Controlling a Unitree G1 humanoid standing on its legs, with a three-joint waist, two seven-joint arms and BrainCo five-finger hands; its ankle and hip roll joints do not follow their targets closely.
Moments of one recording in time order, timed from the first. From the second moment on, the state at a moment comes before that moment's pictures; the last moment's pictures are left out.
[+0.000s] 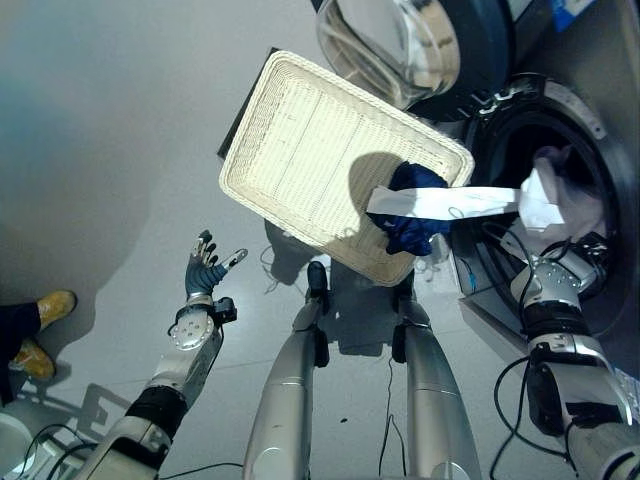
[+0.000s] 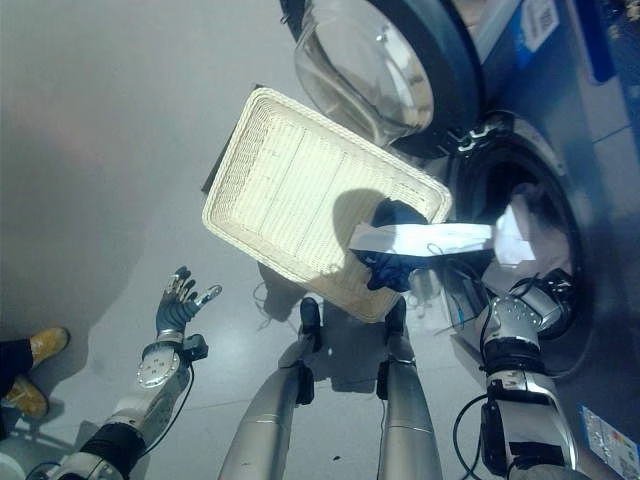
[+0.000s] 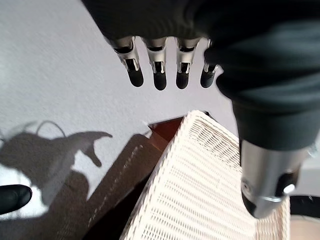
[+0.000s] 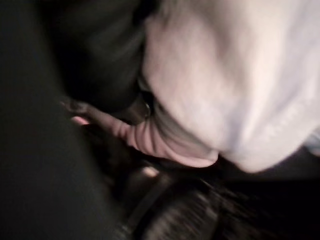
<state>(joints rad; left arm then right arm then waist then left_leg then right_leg) -0.31 0.53 -0.34 0.47 -0.64 -0.33 0.35 -0.75 -0.48 -0.23 0.67 1.94 -0.99 -0.35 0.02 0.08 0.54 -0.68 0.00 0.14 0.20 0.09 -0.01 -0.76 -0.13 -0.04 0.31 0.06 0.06</state>
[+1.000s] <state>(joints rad) -0.33 0.62 -0.42 0.32 -0.70 -0.26 0.30 -0.86 -0.69 -0.18 0.95 1.96 -0.33 -0.23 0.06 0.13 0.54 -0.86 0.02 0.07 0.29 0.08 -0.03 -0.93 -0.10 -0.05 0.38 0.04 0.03</state>
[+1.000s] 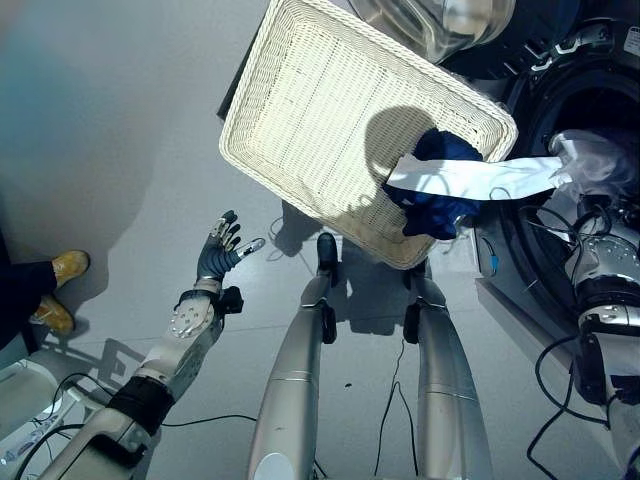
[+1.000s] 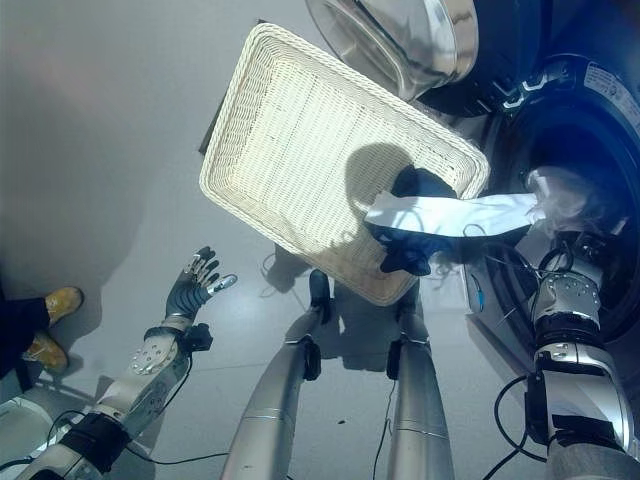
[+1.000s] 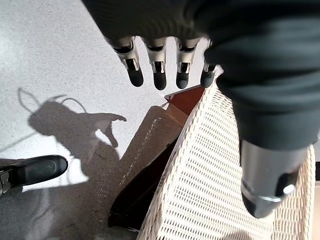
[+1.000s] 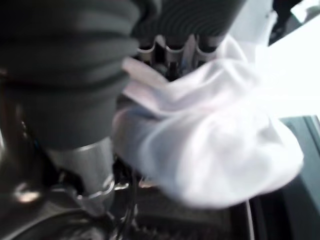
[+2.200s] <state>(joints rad) -0.33 0.53 -0.45 0.35 -0.73 -0.31 0.32 -0.71 -0.43 -0.14 0.86 1.81 -0.62 -0.08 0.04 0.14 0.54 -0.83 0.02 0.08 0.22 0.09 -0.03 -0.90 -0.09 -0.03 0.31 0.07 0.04</state>
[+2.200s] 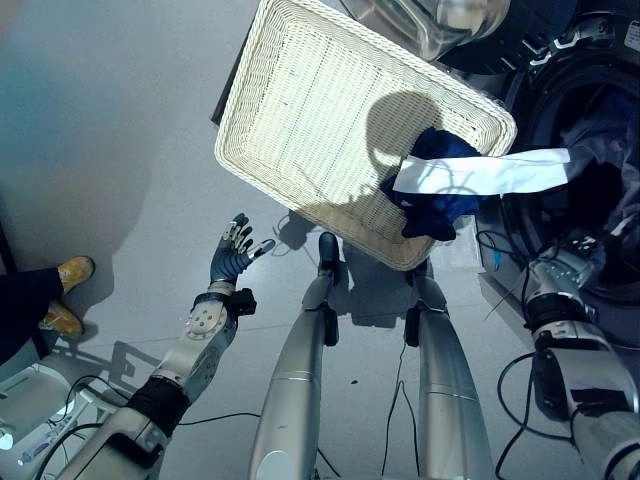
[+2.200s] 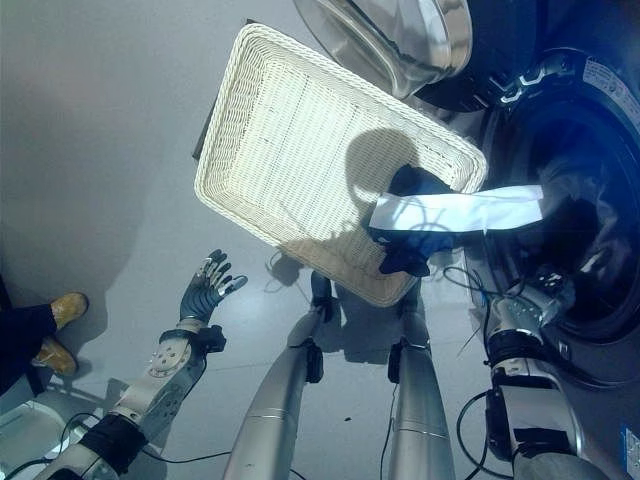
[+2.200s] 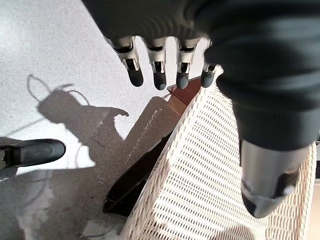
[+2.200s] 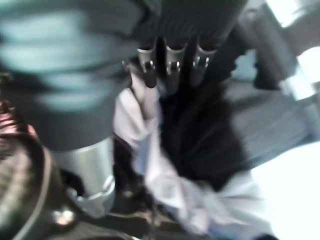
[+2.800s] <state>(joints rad) -0.27 0.30 -0.42 0.44 -0.66 -0.41 0.37 -0.39 -0.29 0.25 0.57 0.81 -0.61 -0.33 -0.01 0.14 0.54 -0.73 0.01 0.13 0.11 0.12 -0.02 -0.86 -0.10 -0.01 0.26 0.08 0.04</state>
